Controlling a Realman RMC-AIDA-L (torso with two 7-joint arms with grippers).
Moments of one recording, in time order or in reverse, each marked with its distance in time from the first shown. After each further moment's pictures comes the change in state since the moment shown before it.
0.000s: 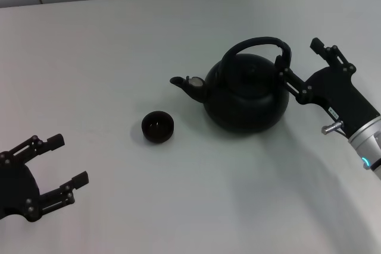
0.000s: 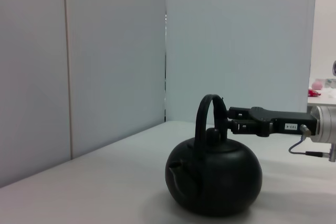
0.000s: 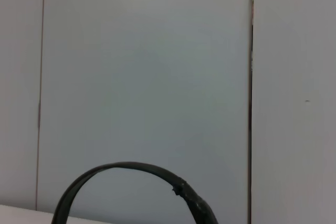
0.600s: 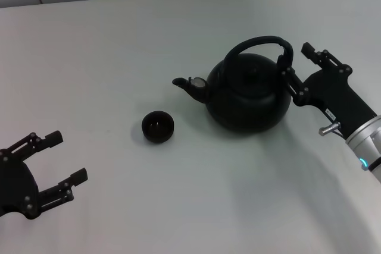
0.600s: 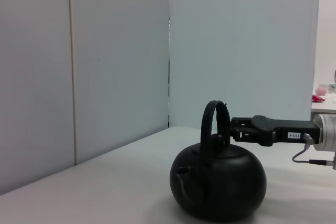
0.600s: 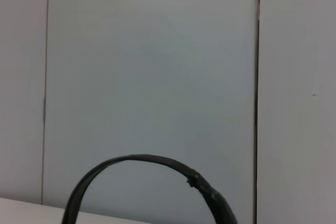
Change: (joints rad) left arm 0.001 0.000 0.000 -0.001 -0.013 0.003 -0.001; right arm 0.003 0.002 -0.003 -0.001 -0.009 0.011 0.002
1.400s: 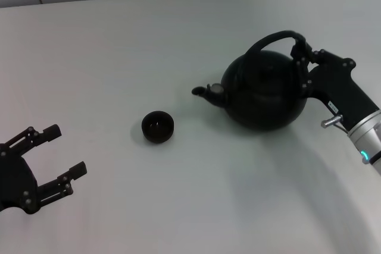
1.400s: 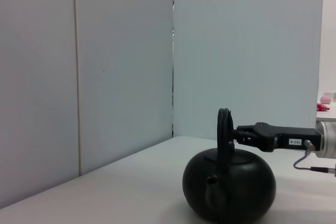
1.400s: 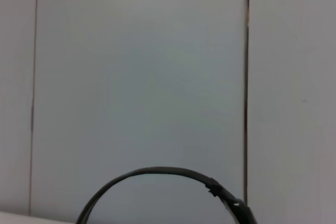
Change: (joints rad) left arm -0.001 -0.003 0.000 0.000 -0.027 0.007 0.001; right arm 0.011 0.000 0.024 -0.005 0.007 -0.001 0.014
